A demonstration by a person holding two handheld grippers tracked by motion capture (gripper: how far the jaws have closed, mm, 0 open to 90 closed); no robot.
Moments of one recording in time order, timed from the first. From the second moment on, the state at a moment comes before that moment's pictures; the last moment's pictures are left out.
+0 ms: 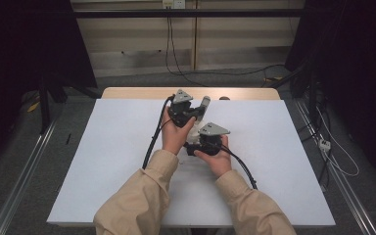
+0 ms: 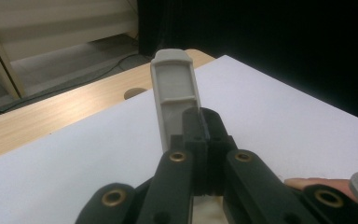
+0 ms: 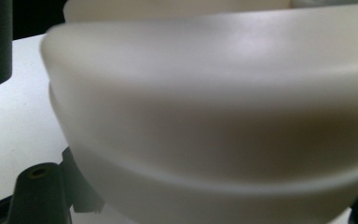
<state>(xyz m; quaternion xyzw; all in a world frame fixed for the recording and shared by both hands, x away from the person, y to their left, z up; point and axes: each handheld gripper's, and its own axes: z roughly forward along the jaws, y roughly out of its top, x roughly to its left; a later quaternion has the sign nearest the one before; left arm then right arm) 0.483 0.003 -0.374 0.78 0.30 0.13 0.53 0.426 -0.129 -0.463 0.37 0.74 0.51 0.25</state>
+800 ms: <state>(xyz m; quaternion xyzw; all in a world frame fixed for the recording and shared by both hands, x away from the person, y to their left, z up) 0.484 0.000 -0.376 0.79 0.30 0.13 0.52 0.426 -0.129 -0.463 0.37 0.74 0.51 0.25</state>
